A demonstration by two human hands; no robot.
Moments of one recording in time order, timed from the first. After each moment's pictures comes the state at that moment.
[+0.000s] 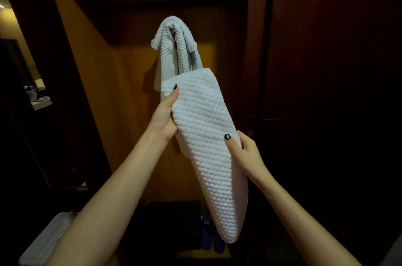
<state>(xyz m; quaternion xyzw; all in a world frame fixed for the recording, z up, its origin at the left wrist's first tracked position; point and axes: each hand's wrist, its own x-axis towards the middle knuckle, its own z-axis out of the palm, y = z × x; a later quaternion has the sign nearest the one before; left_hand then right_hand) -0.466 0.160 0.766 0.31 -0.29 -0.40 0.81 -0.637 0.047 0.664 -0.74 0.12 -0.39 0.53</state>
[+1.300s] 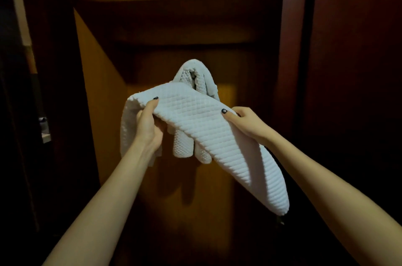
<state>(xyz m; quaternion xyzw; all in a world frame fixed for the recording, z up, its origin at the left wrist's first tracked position) -0.326 0.123 0.834 0.34 -0.27 -0.10 0.90 -0.482 -0.067 0.836 -0.87 0.09 -0.33 0.35</state>
